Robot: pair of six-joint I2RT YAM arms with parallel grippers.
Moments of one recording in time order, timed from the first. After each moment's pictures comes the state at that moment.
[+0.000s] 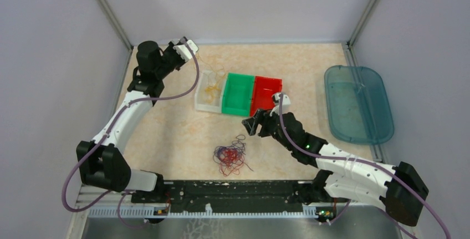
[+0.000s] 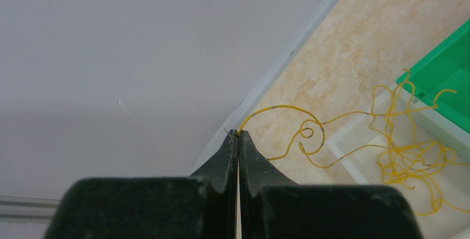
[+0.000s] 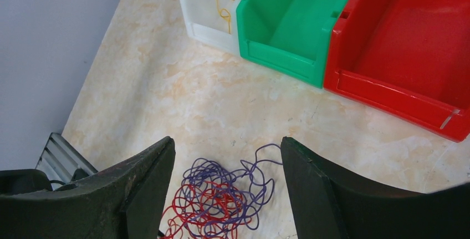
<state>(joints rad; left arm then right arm) -0.22 1.38 1.18 0.10 0.31 0.75 0.90 0.93 0.49 0.14 0.24 0.65</state>
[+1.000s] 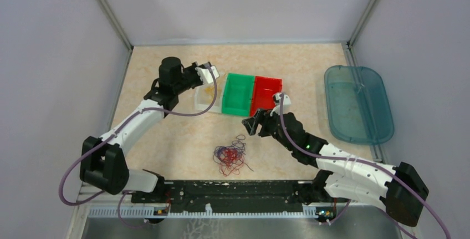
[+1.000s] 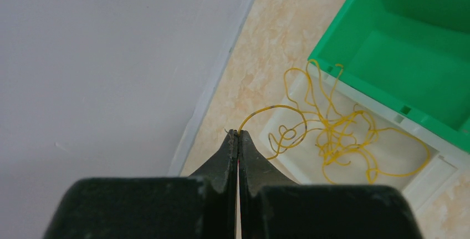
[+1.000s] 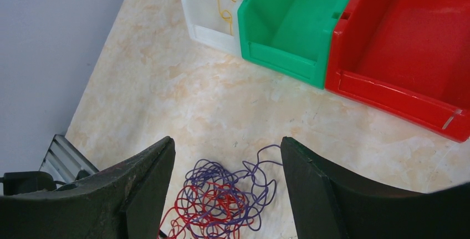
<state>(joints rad) -0.38 1.37 1.01 0.10 0.29 0.90 0.90 0.93 0.49 0.15 0.24 0.66</state>
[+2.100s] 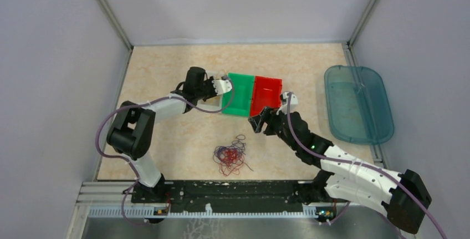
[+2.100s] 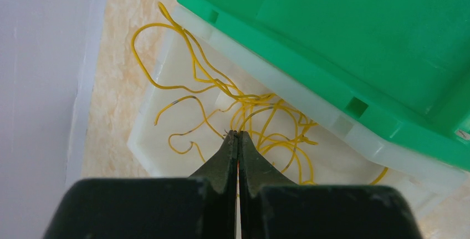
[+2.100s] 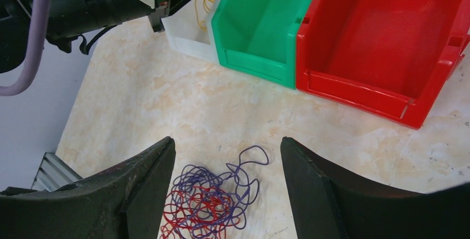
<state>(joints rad) -0.45 1.74 1.01 0.15 0.17 0.90 0.85 0.86 0.48 0.08 0.26 0.67</state>
